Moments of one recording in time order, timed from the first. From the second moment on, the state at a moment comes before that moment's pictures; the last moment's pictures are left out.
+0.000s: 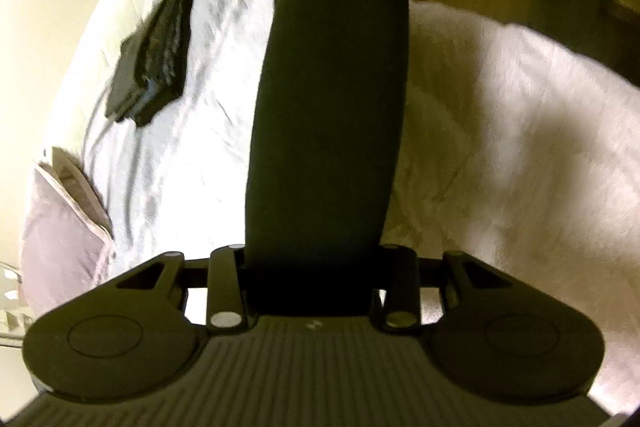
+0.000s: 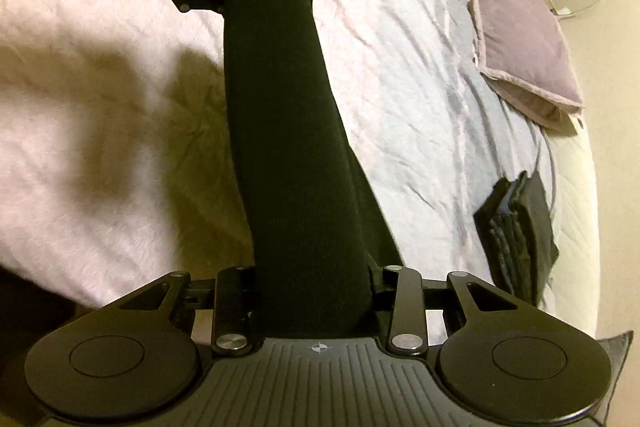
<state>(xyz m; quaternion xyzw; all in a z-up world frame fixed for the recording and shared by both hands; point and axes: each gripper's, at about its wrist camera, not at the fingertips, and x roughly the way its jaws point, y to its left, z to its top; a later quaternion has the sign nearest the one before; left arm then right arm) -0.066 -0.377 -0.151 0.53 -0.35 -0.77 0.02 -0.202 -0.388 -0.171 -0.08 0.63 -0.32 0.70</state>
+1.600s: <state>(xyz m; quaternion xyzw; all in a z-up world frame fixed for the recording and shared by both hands) -0.393 -0.421 -0.008 0.48 -0.43 -0.76 0.06 -0.505 -0.536 -0.014 -0.11 0.59 -0.40 0.69</state>
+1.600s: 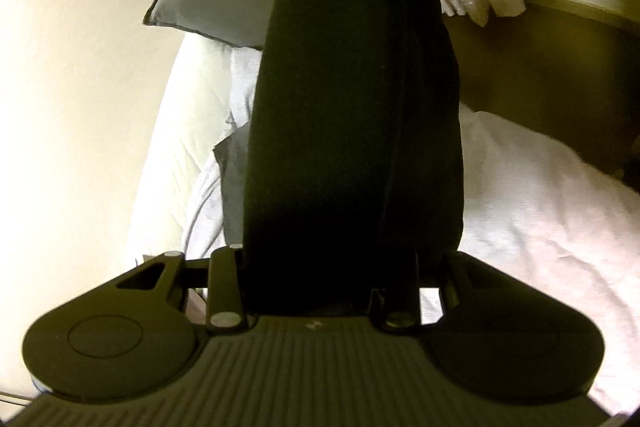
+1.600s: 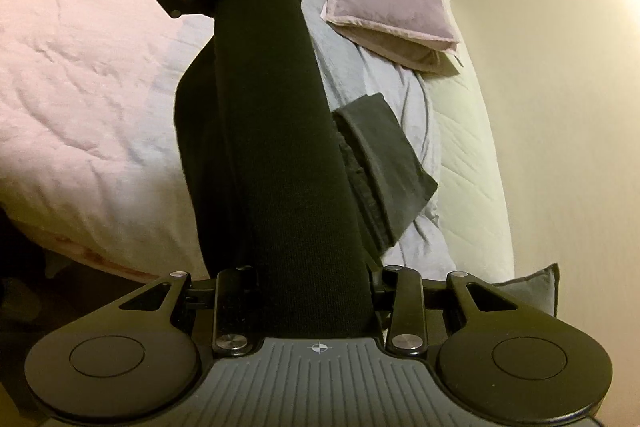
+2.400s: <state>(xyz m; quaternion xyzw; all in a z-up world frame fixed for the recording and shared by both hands) -0.533 -0.592 0.009 0.53 -0.36 -0.74 0.19 -0.604 -0.804 -0.004 -0.18 0.57 -0.29 0.75</state>
